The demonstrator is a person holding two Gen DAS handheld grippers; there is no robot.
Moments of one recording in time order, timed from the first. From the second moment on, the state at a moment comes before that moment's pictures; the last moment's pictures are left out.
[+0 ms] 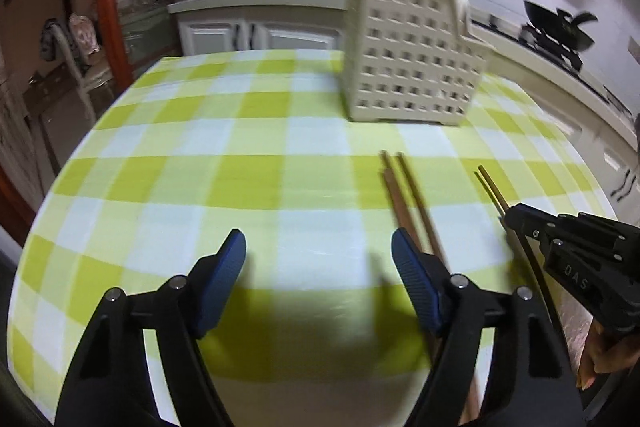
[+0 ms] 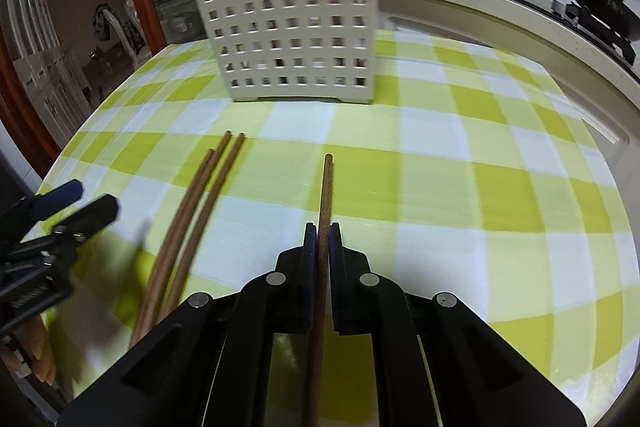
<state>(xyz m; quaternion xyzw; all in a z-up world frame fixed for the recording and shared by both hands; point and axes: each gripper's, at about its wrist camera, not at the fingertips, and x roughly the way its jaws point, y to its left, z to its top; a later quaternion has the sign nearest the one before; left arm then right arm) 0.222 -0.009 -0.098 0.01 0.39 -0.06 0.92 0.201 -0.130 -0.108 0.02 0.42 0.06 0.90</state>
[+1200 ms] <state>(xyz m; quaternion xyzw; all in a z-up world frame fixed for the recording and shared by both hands) 0.243 -0.048 -0.115 0.02 0.42 -0.07 0.90 0.189 -0.145 -0.103 0.04 0.41 0.10 0.91</state>
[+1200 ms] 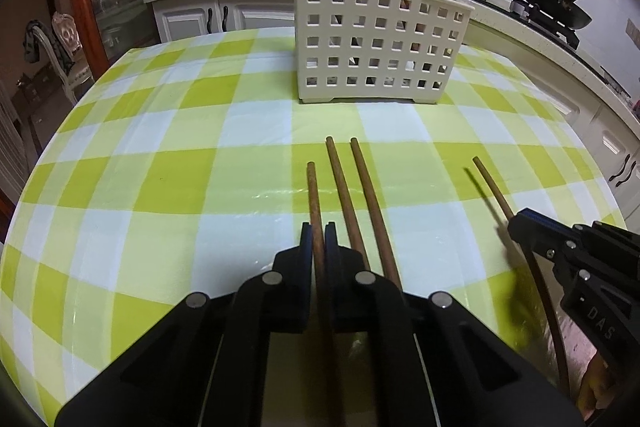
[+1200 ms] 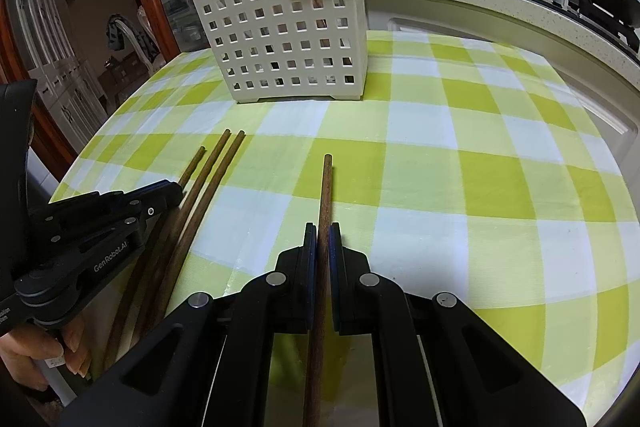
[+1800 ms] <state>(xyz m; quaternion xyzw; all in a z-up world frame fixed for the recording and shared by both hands) 0.192 -0.021 -0.031 -0.01 0.32 -0.09 0.94 0.159 -0.135 -0.025 0.03 0.31 0.11 0.94</state>
